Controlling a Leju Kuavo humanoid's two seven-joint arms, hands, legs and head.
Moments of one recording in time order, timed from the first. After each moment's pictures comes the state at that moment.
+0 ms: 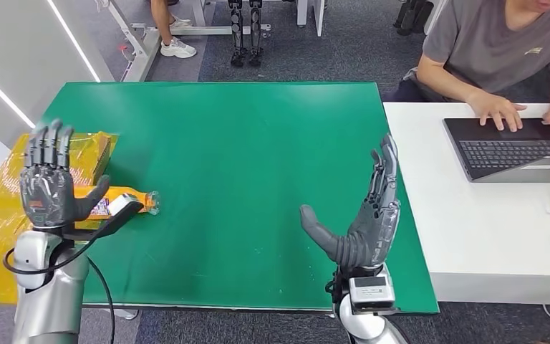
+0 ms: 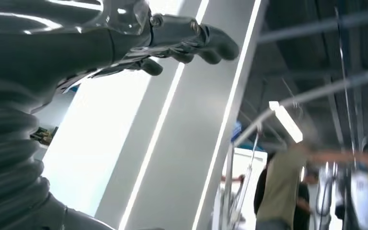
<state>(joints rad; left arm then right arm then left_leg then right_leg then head) -0.32 0.00 0.20 -1.31 -1.27 0.70 -0.69 -0.19 0.09 0.61 -1.63 0.18 -0.70 -0.70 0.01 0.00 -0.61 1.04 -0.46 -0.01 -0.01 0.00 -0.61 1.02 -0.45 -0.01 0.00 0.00</state>
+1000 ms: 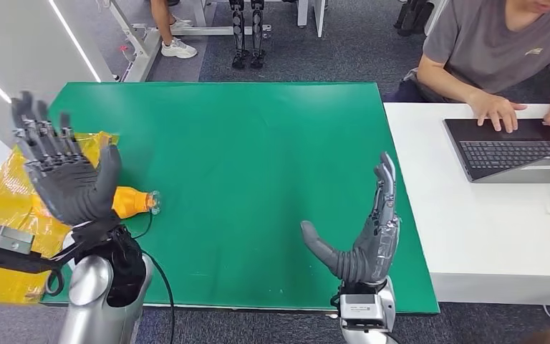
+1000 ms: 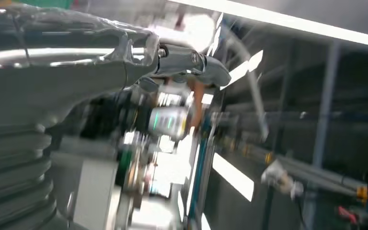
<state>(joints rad) -0.24 -0.14 -0.30 -1.76 0.09 0.50 -0.70 -0.09 0.10 0.56 -1.64 0.31 -0.70 -0.70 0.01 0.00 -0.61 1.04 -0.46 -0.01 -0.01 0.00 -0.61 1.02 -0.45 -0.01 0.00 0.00</state>
